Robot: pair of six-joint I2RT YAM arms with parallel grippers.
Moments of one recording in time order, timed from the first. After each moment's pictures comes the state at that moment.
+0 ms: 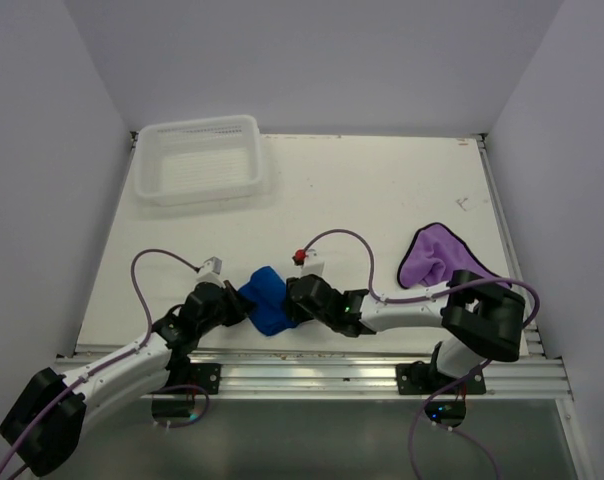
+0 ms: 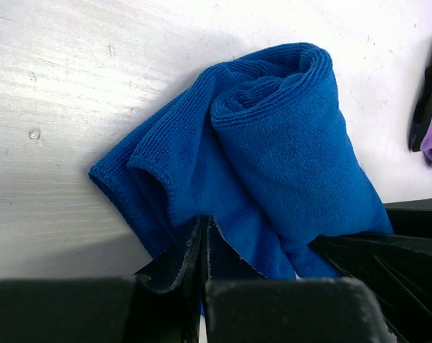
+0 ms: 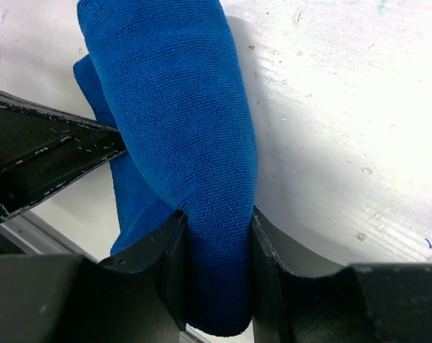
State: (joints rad) left arm -0.64 0.75 0.07 0.06 -0.06 -0.97; right arm 1.18 1.58 0.72 0.13 0.33 0.83
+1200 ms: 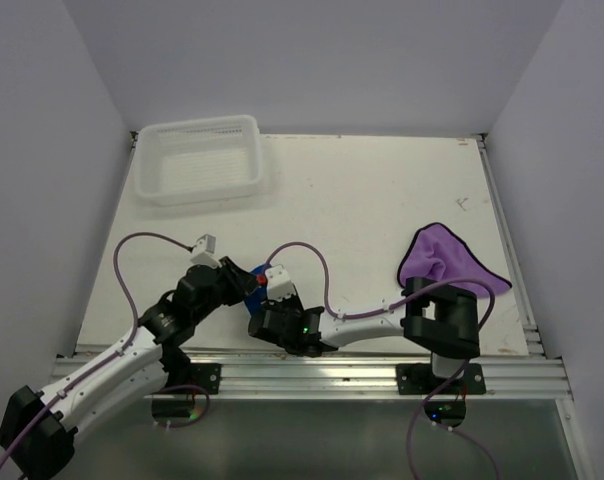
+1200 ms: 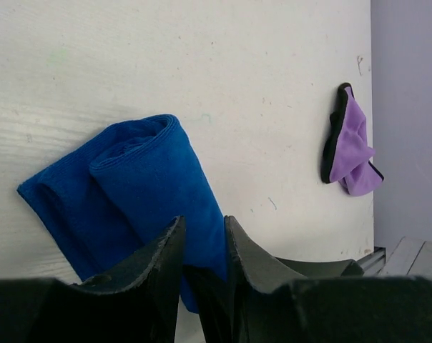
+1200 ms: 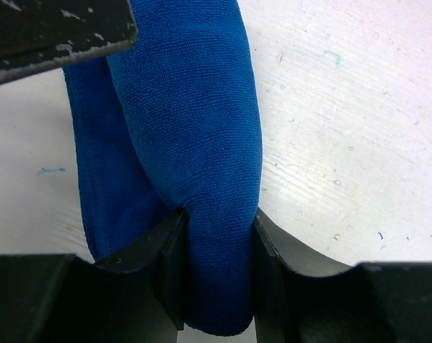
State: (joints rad) left arm -0.66 0.65 0.29 -0.12 -0.11 -0.99; right arm 1.40 1.81 1.01 -0.17 0.83 0.72
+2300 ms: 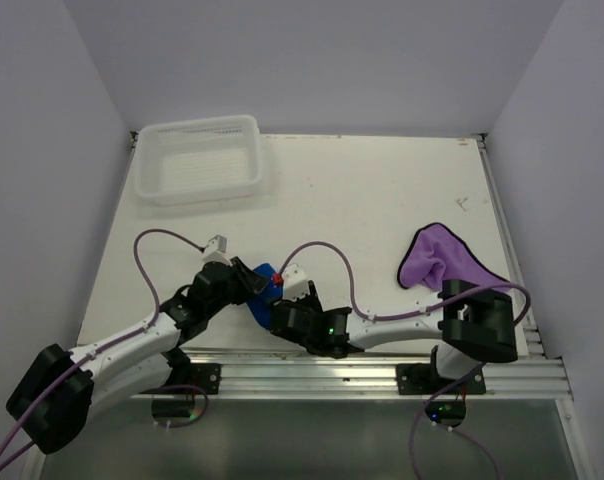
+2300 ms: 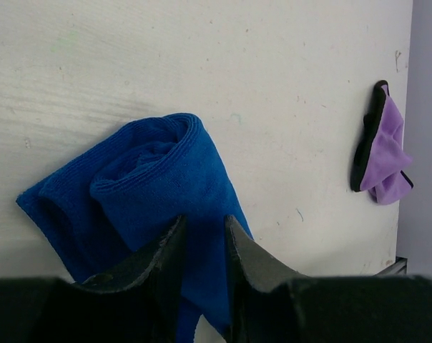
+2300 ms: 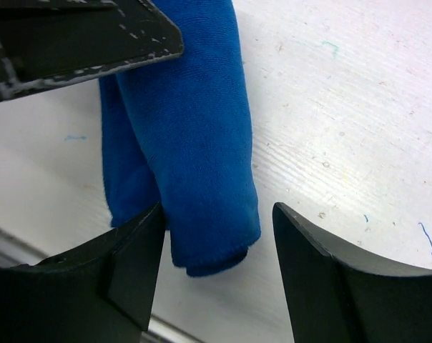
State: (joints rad) left arm -0.65 0.92 0.26 0.12 -0.11 -1.01; right arm 1.40 1.65 0.88 -0.10 0.75 0.69
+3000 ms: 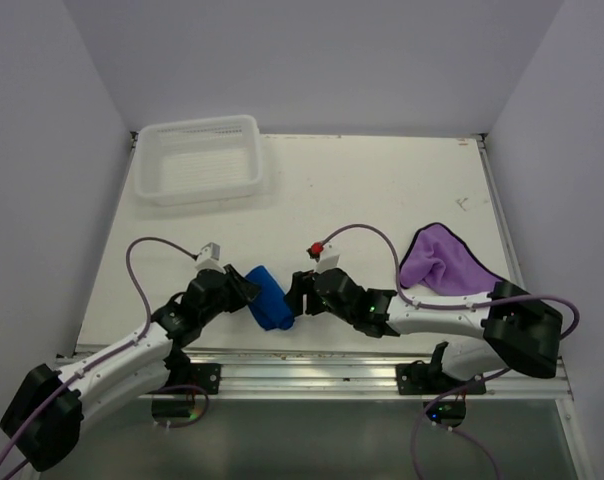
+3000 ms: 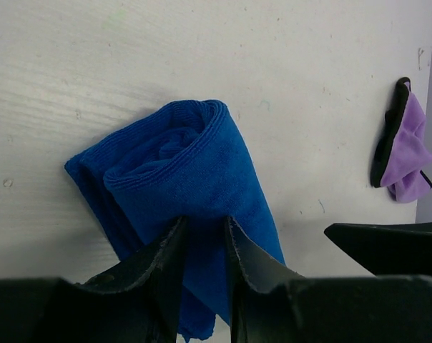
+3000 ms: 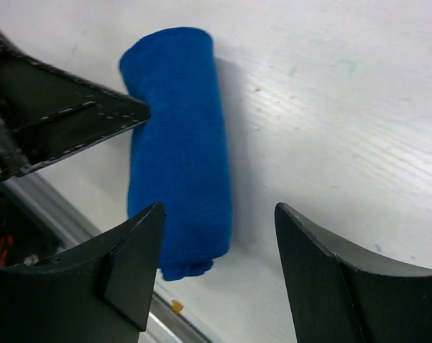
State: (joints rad) left arm -0.65 0.80 0.21 0.00 -0.13 -1.01; right arm 1.14 1.37 0.62 0.18 0.32 0.70
